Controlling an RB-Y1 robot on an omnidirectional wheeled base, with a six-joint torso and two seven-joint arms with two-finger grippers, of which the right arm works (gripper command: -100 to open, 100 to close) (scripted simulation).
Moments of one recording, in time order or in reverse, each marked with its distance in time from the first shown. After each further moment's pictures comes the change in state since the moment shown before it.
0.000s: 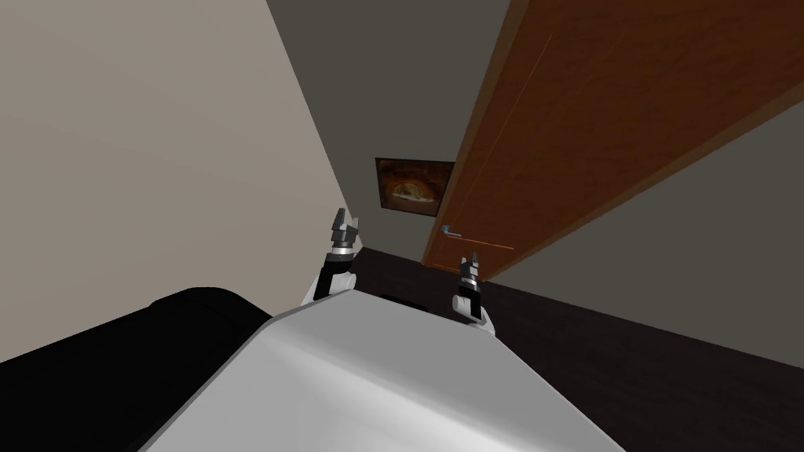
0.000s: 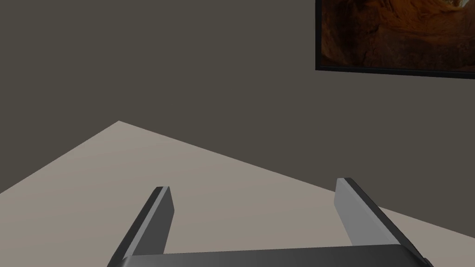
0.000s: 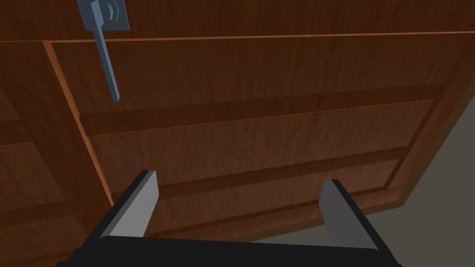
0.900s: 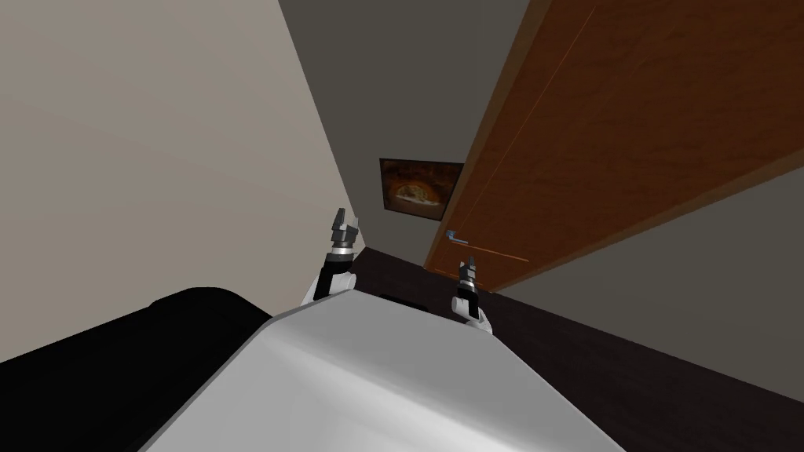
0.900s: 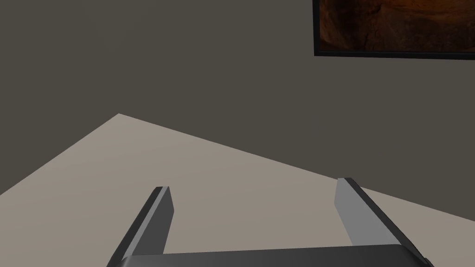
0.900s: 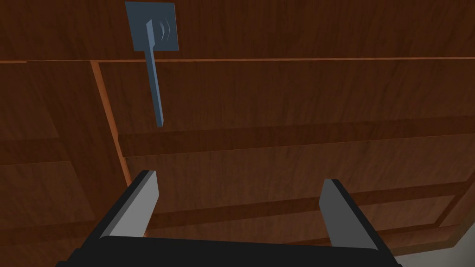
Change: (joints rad) arm -0.085 -0.013 -0.031 0.230 0.001 -0.044 0.009
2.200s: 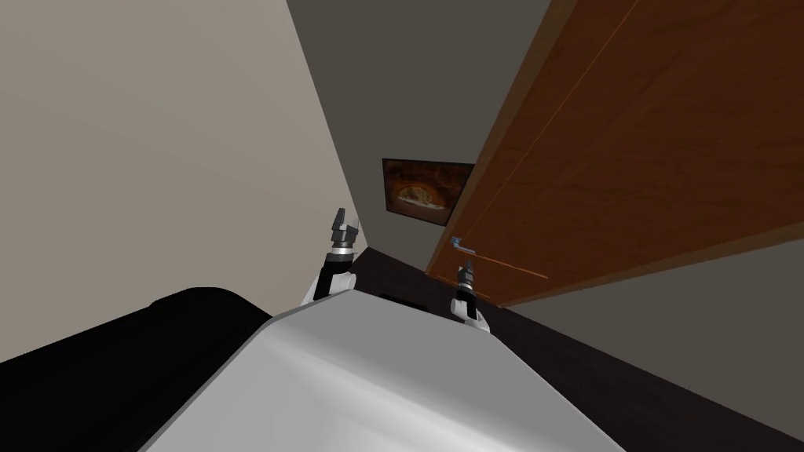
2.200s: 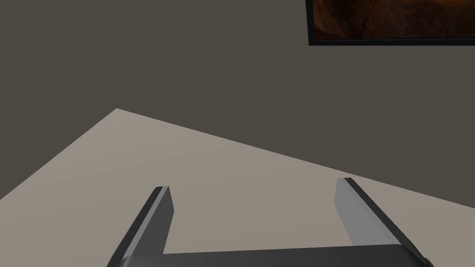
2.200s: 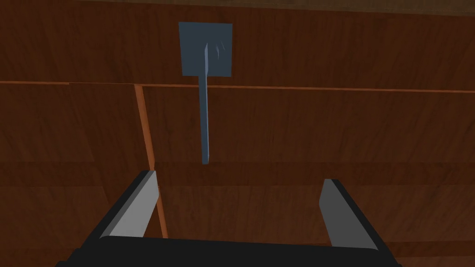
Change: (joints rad) arm -0.085 -0.009 -0.033 0.231 0.002 -0.033 0.012
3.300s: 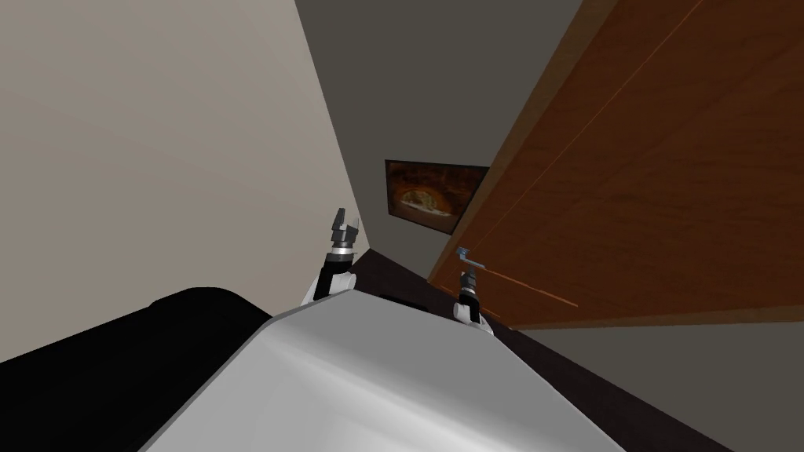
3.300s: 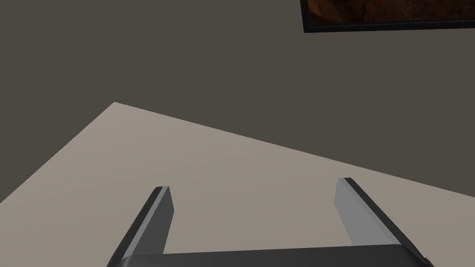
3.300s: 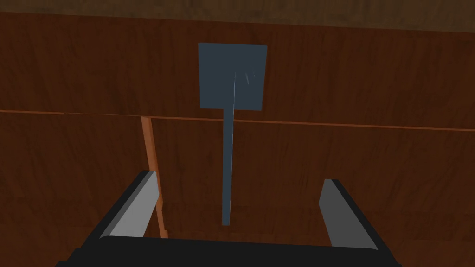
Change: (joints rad) arm -0.039 -0.034 -0.030 0.152 -0.008 -0.034 -0.018
